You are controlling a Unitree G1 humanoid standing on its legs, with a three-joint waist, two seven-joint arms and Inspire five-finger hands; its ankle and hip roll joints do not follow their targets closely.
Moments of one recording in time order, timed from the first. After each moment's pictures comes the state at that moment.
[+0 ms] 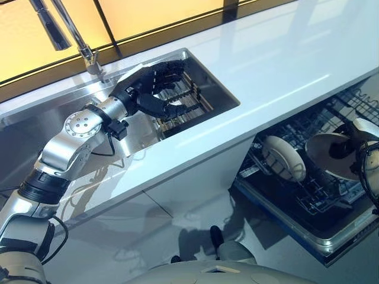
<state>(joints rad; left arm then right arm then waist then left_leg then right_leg) -0.55 0.84 -0.30 -0.09 -0.66 0.20 -0.23 -0.42 -1.03 0.21 0.73 -0.34 0.21 0.04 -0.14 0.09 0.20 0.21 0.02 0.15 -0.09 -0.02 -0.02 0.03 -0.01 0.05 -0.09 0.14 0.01</state>
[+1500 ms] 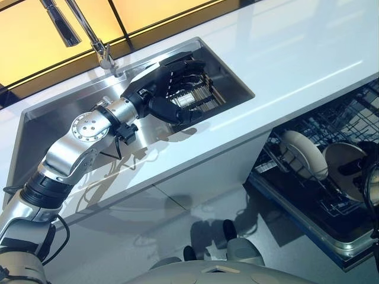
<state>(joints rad) -0.55 0.84 -0.30 -0.22 -0.67 0.21 -0.23 -0.31 -0.95 0.05 0.80 -0.12 0.28 -0.12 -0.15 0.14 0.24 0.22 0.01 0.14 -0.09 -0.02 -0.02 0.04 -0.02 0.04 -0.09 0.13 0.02</state>
